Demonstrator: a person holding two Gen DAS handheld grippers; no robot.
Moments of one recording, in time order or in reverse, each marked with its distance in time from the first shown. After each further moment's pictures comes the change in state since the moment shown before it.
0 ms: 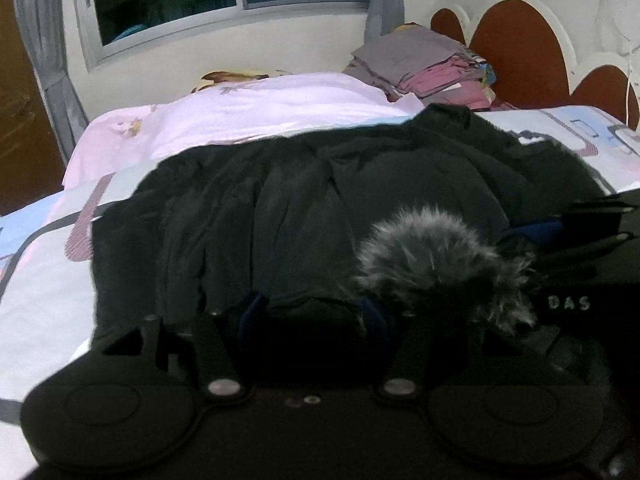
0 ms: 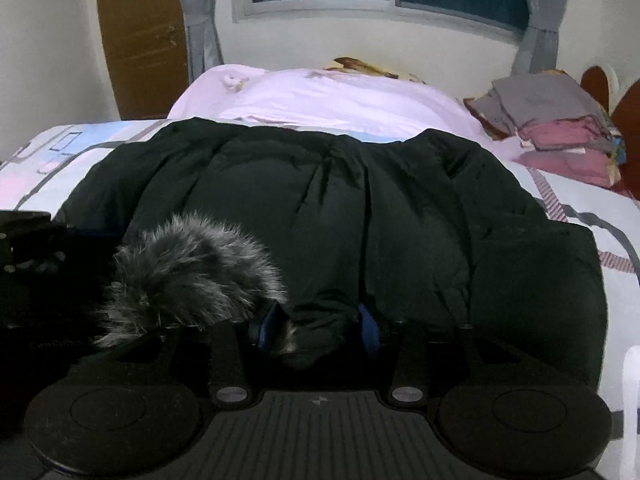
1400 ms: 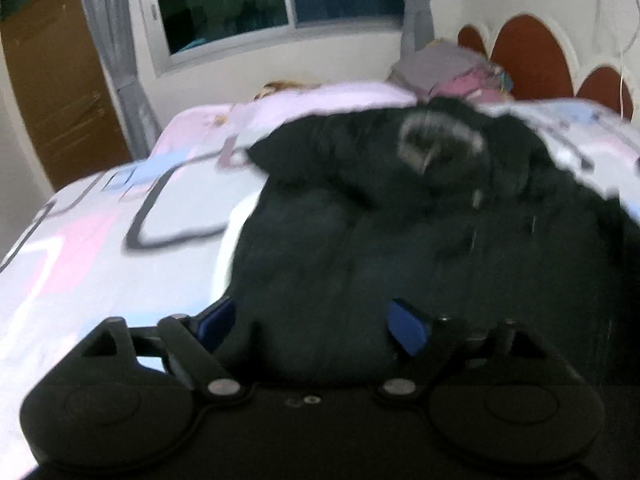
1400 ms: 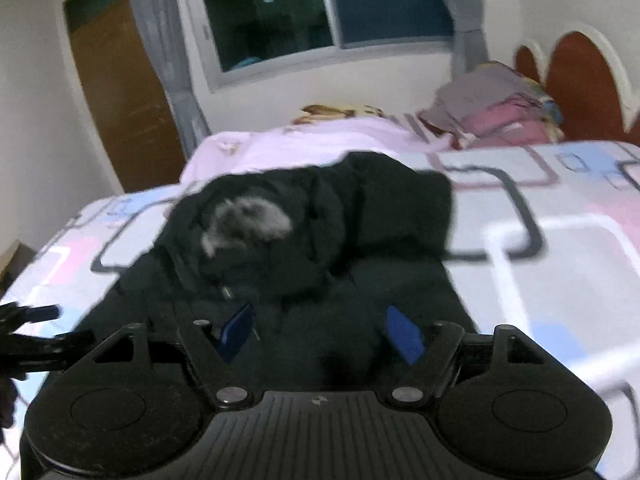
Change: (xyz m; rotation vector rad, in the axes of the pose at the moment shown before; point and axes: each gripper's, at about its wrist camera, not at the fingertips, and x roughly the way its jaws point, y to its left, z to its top) left arm -0.216 0.041 -0.172 -0.004 -0.030 0.148; right arm -0.256 -0.029 -0.139 0.211 -0.130 0.028
